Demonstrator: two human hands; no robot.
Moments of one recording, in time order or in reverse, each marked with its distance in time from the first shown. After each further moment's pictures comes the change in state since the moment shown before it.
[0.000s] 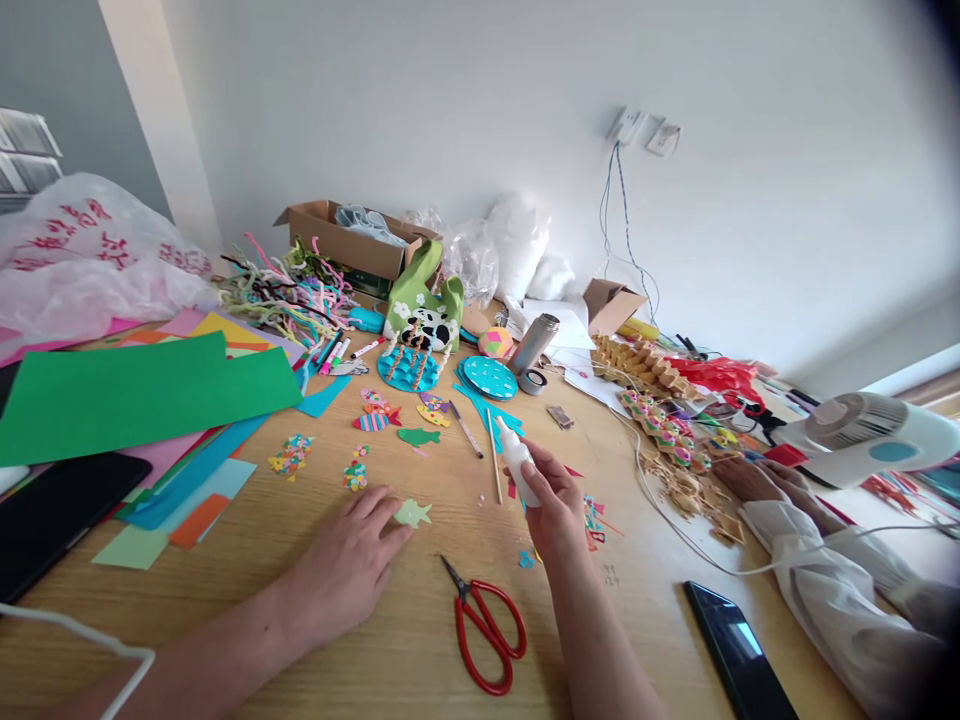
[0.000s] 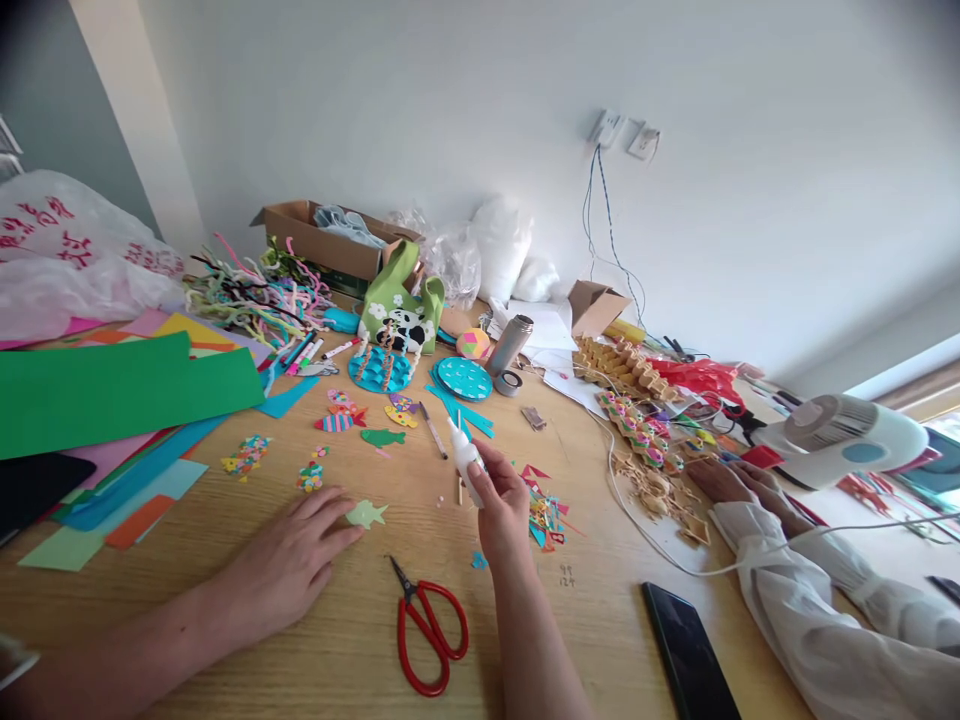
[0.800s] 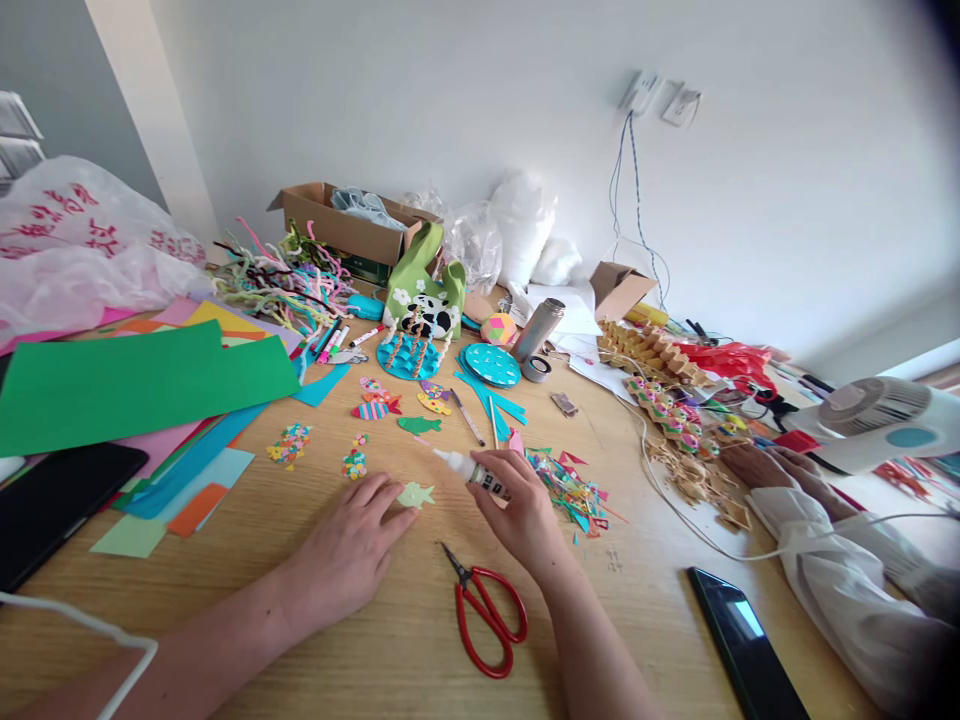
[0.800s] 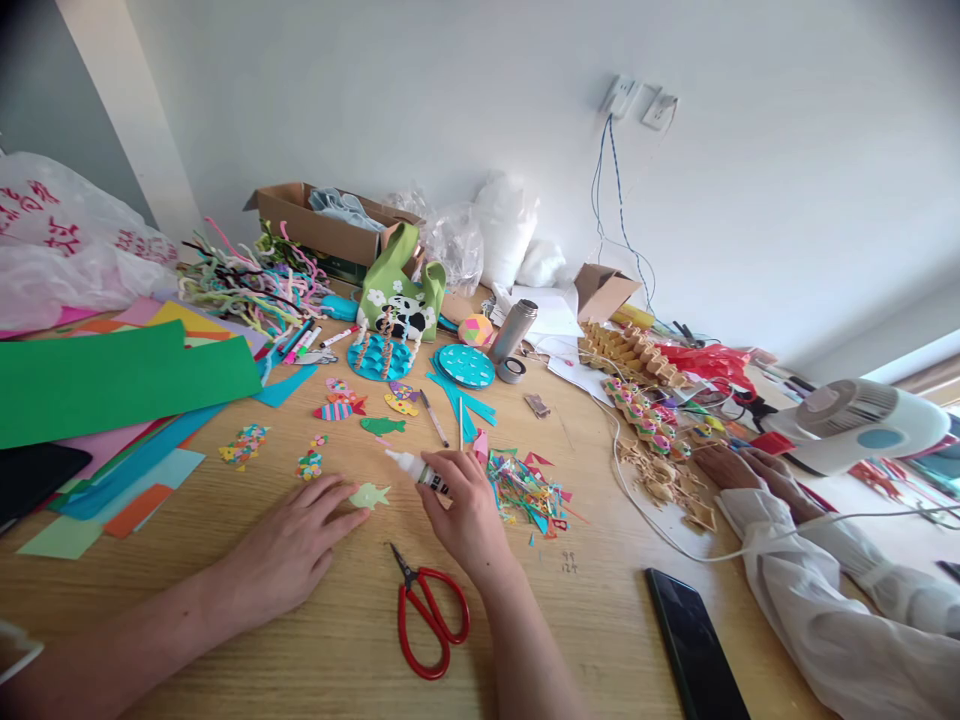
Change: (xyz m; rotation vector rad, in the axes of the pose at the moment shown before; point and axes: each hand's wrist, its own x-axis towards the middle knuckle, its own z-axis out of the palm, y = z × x) left_hand 0.002 0.000 0.000 0.025 -0.036 -0.012; right_hand -0.021 -0.005 0.014 -0.929 -0.454 -0.598
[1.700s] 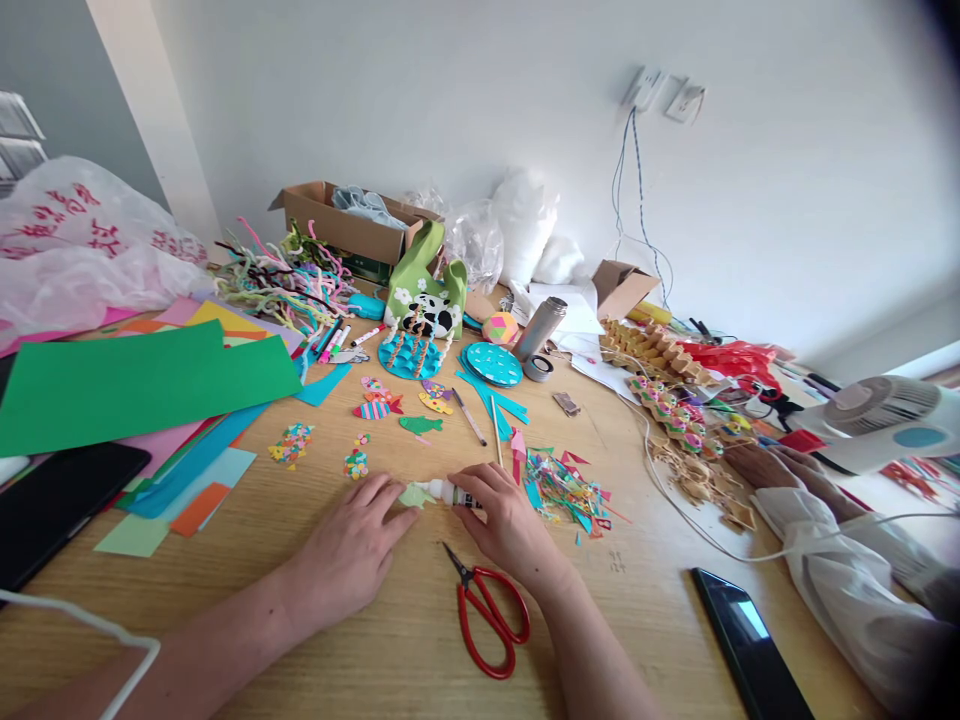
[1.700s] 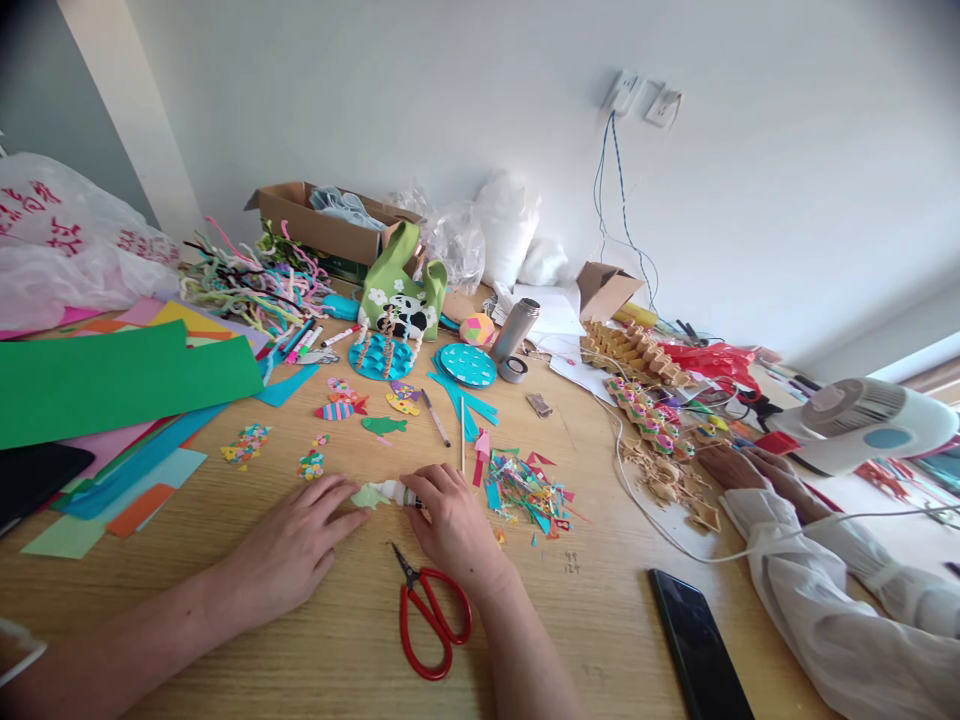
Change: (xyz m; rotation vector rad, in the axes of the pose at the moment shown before) left_hand 0.001 -0.001 0.001 -0.016 0.025 0.004; right_hand -0.003 -0.004 0.011 -0.116 -0.275 -0.087
